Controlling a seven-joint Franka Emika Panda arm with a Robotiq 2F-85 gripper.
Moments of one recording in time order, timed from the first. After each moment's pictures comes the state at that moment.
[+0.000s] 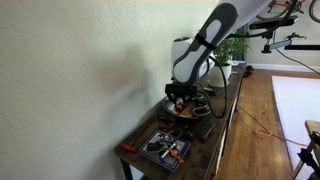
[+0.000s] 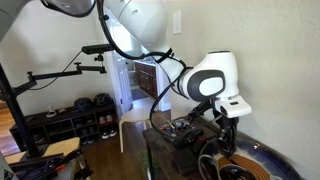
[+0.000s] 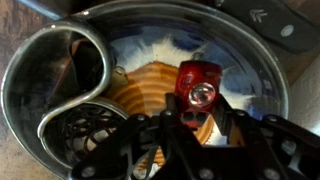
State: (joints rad) arm 0.10 0.69 -0.27 -1.84 0.07 2.66 1.02
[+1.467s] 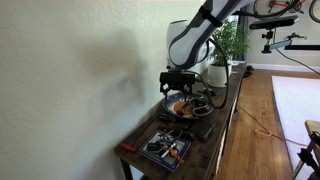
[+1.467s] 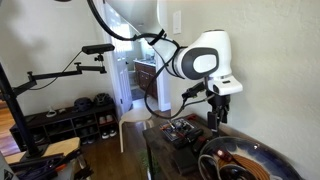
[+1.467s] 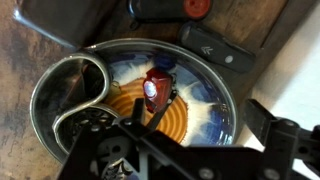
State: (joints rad) arm 0.12 0.55 -0.24 -1.88 0.08 2.55 1.02
